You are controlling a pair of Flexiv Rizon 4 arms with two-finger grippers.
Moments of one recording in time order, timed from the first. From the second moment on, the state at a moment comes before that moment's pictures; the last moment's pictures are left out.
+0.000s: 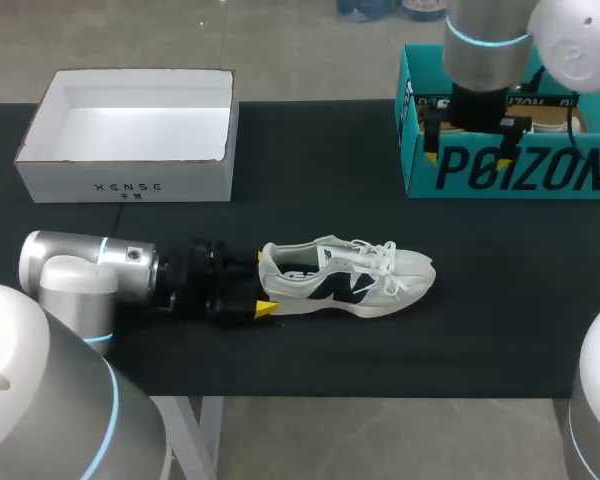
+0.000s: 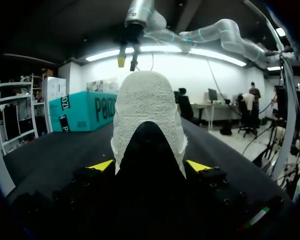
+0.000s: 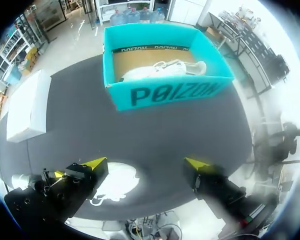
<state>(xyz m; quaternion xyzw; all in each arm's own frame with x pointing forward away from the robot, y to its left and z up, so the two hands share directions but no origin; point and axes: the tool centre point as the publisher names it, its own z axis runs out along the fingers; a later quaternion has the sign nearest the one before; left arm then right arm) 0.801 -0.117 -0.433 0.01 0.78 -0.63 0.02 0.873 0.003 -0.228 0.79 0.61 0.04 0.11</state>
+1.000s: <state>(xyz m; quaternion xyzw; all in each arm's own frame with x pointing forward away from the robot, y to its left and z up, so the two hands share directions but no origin) 0.801 -0.117 -0.433 0.01 0.78 -0.63 0.02 0.839 0.052 -0.238 0.77 0.63 -0.02 0.11</state>
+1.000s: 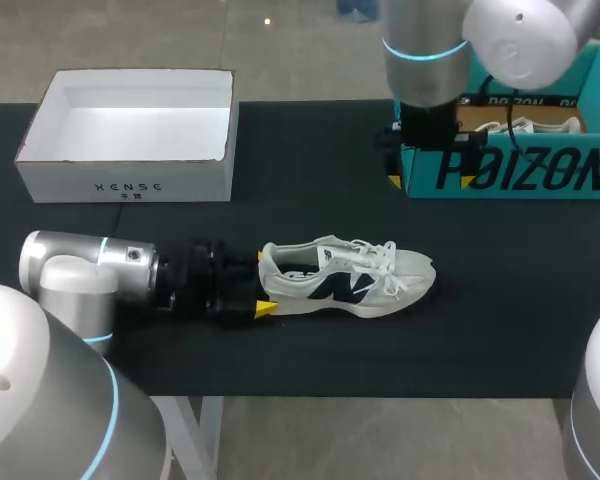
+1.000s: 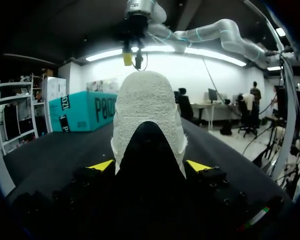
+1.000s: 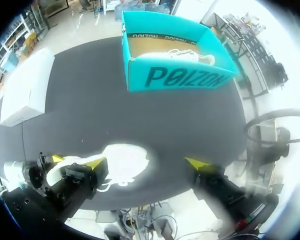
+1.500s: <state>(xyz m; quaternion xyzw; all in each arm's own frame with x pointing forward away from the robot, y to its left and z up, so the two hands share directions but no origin) 0.802 -0.117 -0.433 0.01 0.78 -0.63 0.02 0.780 0.105 -0.244 0.77 0.64 -0.01 0.07</state>
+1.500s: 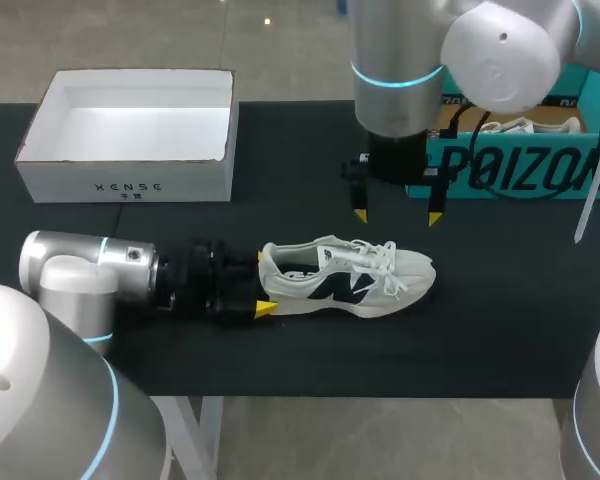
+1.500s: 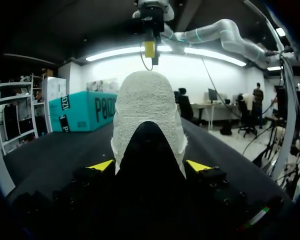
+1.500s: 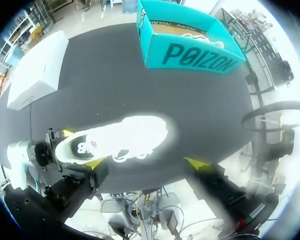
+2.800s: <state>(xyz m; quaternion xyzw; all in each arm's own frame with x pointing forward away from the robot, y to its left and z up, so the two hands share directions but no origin) 0.802 -0.117 -0.433 0.01 0.78 -0.63 0.02 0.785 0.196 -0.343 0.72 0.68 -0.02 0.14</state>
